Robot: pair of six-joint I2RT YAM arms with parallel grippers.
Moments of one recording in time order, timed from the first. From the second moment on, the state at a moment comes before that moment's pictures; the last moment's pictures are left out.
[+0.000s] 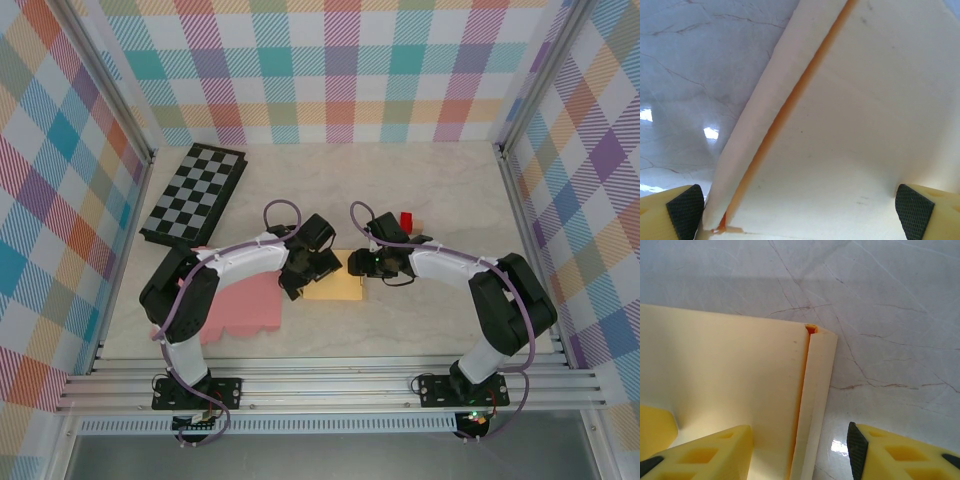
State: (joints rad) left arm -0.75 1.81 1.22 -0.68 0.08 -1.30; right arm 0.57 1.62 0.89 -0.33 -0.17 0.53
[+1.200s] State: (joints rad) left arm -0.76 1.84 1.23 -0.66 0.03 -1.25; right arm 0.57 1.45 0.89 -0.49 -0.13 0.51
